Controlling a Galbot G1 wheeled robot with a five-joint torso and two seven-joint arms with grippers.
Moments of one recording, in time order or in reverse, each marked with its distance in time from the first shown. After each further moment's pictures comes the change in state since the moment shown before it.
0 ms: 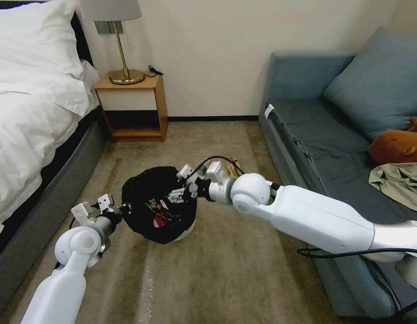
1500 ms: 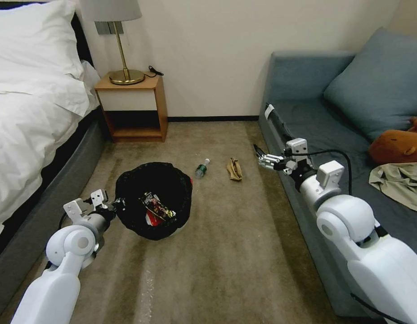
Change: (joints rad) left arm 0.025 0.027 -0.022 -0.065 0.064 -0.014 0.009; right arm -0.907 -0.058 0.993 0.368 -0.344 0.011 0.210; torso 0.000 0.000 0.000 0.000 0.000
